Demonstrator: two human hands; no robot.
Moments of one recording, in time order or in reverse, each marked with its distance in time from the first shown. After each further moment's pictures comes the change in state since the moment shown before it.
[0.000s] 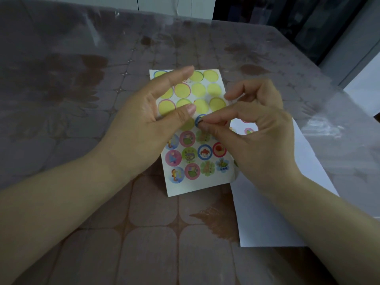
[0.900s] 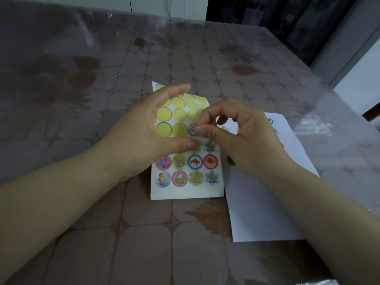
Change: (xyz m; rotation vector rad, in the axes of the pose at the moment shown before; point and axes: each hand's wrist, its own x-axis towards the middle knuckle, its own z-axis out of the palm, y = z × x) left_hand -0.001 -0.001 -0.002 0.153 -0.129 -0.189; right_hand 0.006 0.004 -0.009 0.203 -0.306 0.196
